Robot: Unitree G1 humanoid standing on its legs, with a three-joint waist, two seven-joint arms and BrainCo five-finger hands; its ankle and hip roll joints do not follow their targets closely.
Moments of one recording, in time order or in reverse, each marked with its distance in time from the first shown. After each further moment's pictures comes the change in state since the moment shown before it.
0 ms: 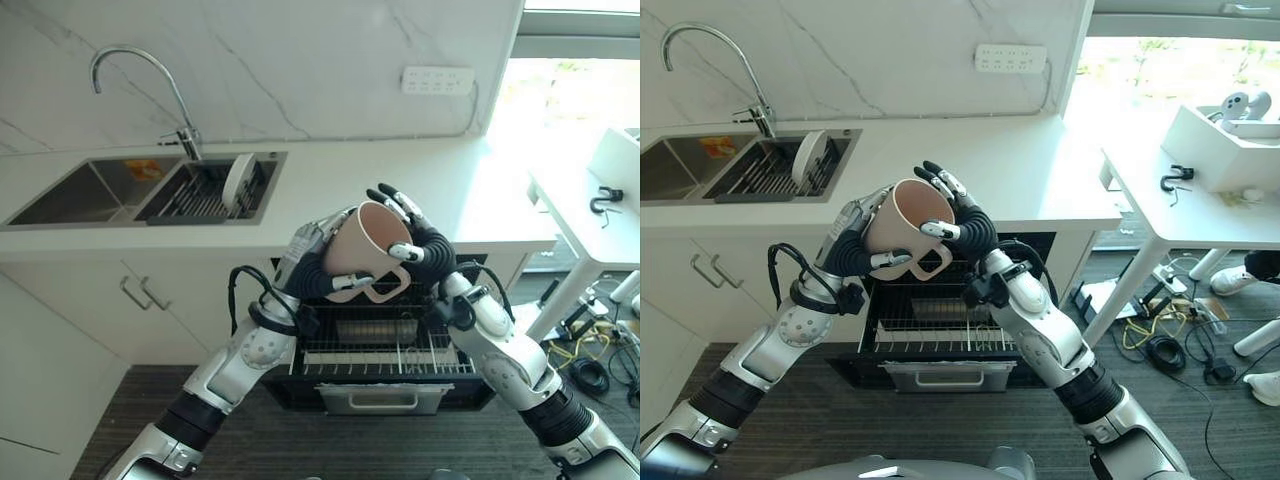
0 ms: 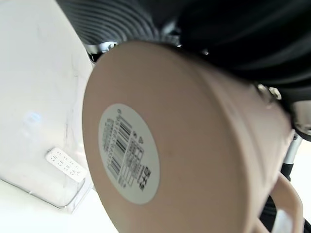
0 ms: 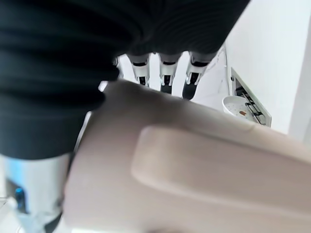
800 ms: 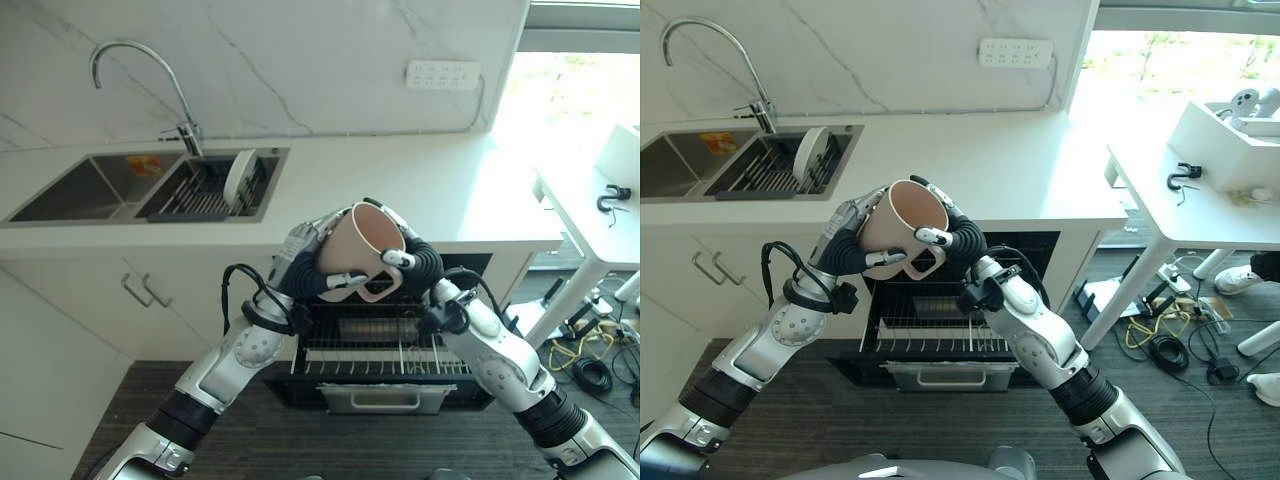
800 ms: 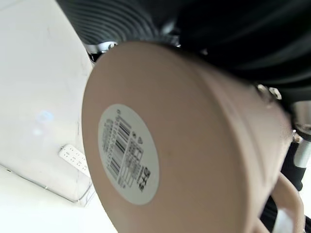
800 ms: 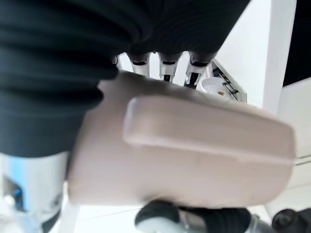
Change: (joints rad) left arm 0.002 0.015 0.005 0.004 -0.025 0.009 -0.033; right arm 0.002 0.016 0.014 0.026 0.150 0.049 0.057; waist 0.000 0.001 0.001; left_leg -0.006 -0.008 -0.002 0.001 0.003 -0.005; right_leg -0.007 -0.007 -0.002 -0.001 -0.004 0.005
